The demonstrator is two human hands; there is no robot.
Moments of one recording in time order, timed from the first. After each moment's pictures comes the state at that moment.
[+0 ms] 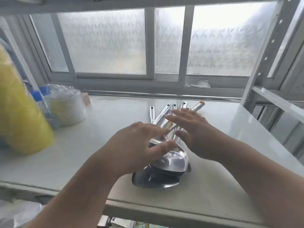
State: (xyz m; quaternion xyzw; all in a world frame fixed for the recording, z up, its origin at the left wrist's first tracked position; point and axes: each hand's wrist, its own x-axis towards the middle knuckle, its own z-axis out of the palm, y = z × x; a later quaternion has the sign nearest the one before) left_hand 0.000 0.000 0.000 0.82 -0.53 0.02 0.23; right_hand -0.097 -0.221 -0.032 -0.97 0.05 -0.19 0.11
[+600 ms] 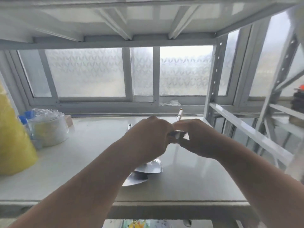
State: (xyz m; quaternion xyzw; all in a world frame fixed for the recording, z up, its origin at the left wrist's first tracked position) left_hand -0.083 -0.055 0.062 0.77 -0.61 0.10 0.15; right_hand -0.199 -0.224 0.033 -0.97 0.04 -0.23 0.10
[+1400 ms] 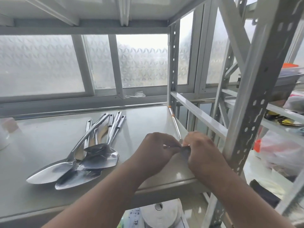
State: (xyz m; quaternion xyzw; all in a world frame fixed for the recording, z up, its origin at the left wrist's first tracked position) left_hand -0.164 -0.145 -0.031 0.66 -0.59 -0.18 0.44; right_hand -0.321 -0.227 -0.038 -0.88 0.37 -0.28 0.11
